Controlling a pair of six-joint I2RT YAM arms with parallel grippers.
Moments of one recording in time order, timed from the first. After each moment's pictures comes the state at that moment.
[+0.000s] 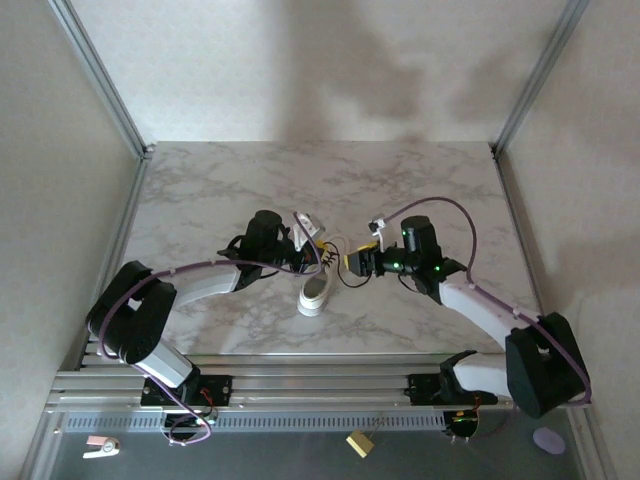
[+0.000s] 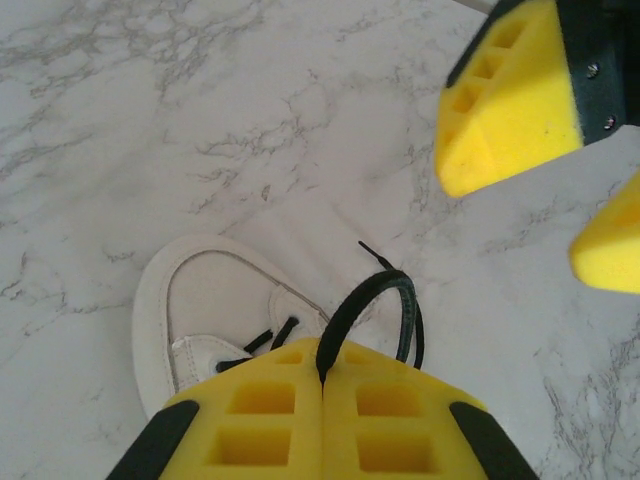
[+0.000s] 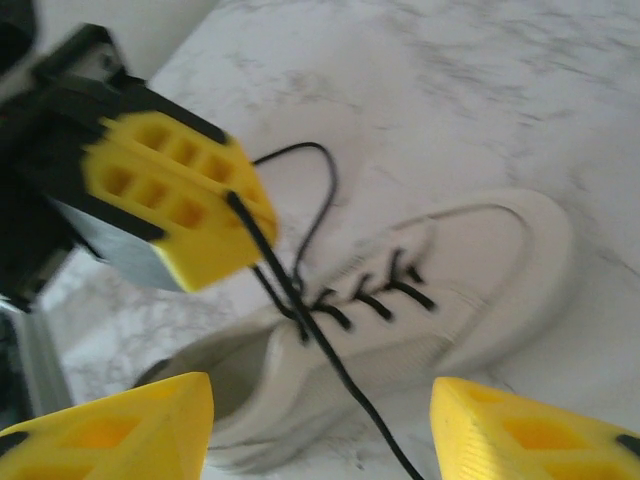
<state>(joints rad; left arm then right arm) -0.57 1.57 0.78 0.29 0.51 0.07 0.46 1.26 0.66 0.01 -0.59 0.18</state>
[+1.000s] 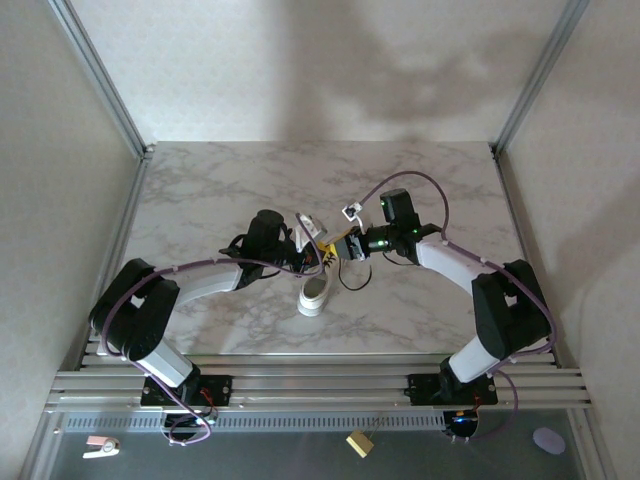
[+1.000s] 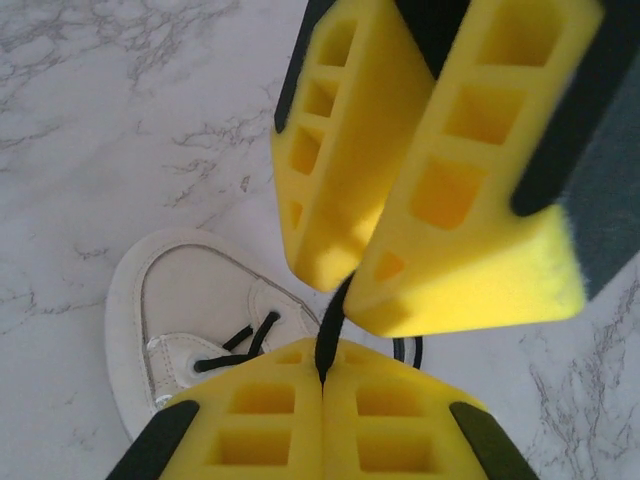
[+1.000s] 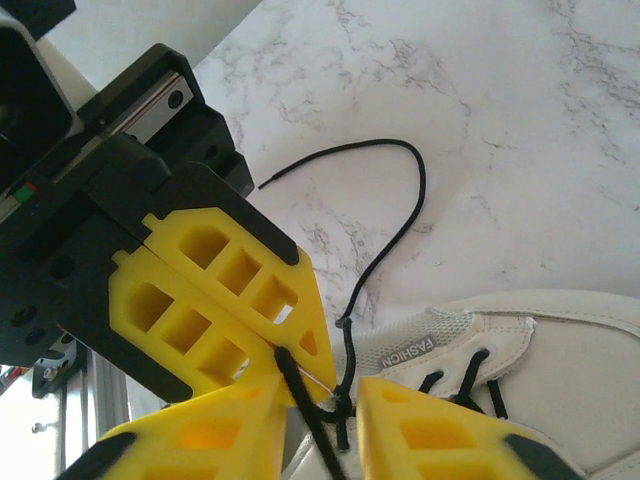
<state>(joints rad) -0.57 1.59 0.80 0.27 0.54 0.09 0.46 1.57 0.95 -0.14 -0.82 -0.04</state>
